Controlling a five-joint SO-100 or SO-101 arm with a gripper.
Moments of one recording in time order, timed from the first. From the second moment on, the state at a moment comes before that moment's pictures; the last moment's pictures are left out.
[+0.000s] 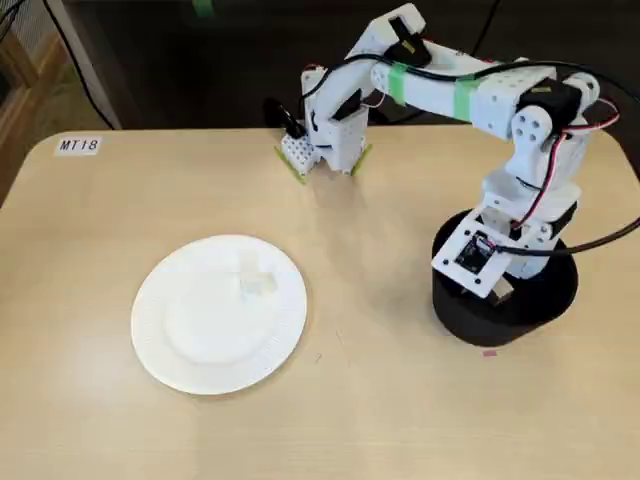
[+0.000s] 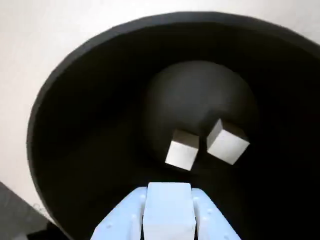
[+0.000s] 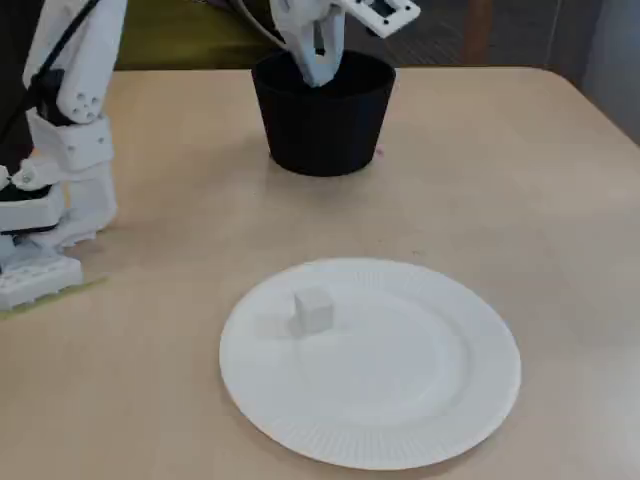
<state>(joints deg) -40.1 59.7 41.8 94.6 -7.8</state>
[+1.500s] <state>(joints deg) 6.2 89.1 72.2 94.7 11.5</state>
